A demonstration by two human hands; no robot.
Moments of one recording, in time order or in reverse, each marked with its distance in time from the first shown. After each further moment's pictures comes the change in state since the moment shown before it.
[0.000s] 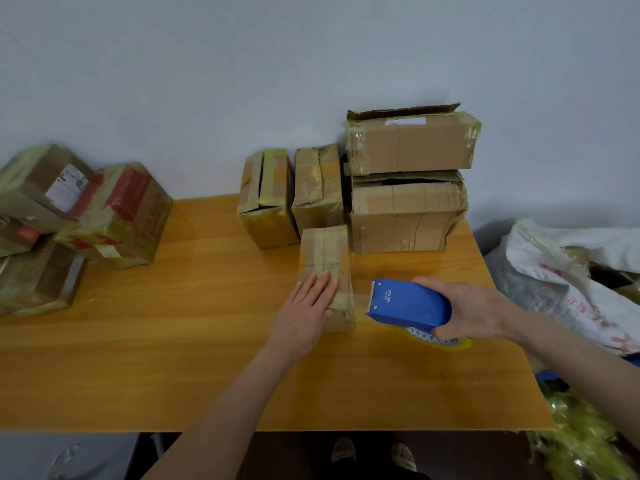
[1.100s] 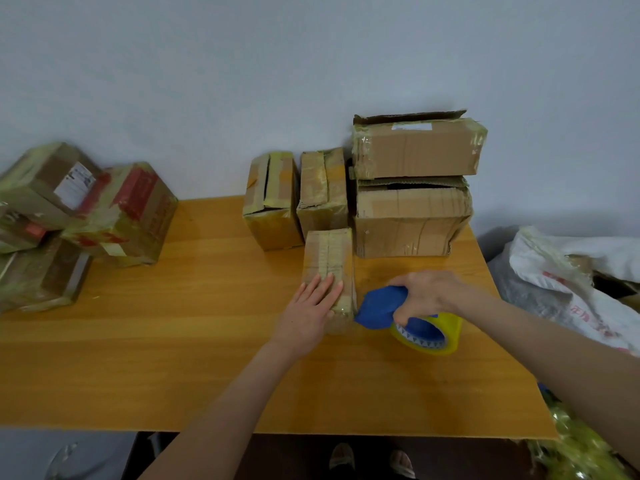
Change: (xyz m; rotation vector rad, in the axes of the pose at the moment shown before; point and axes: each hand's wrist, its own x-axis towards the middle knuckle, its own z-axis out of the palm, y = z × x) left_hand 0.001 0.002 -0.010 -0.018 -0.037 0.003; right_hand 0.060 -0.047 -0.011 -0.203 -0.168 0.170
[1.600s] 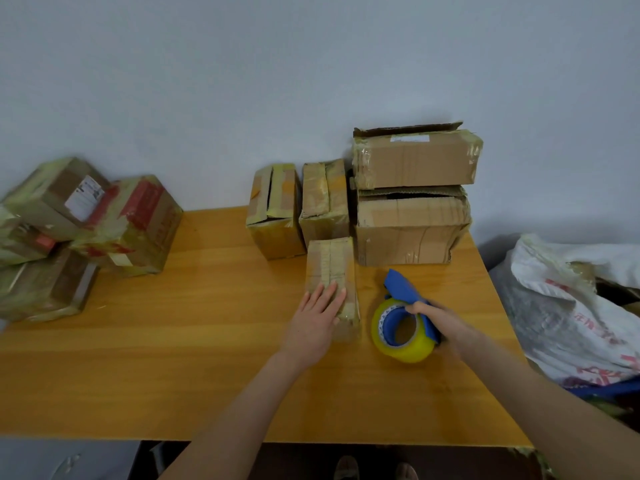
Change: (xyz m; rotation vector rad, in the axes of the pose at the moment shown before) left_hand 0.001 0.013 -0.004 -0.041 0.030 -0.058; right_hand 0.002 0.021 0.071 1.612 0.082 0.317
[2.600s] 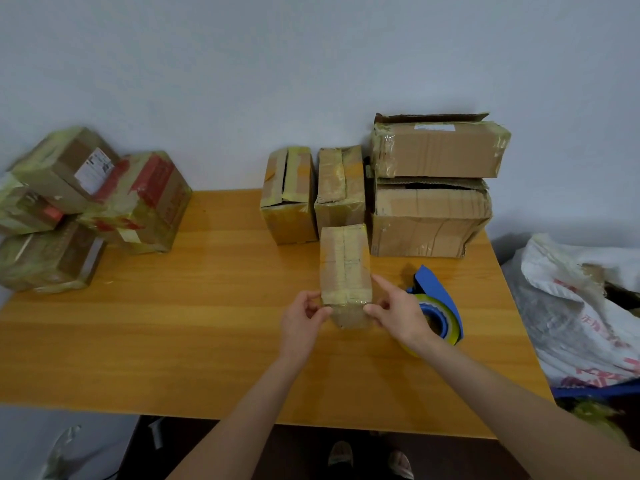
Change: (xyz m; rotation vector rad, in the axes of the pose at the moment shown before) left_hand -0.028 -0.011 0.010 -0.929 0.331 -0.547; right_hand -0.019 0.003 0.091 -0.731 0.066 -0.578
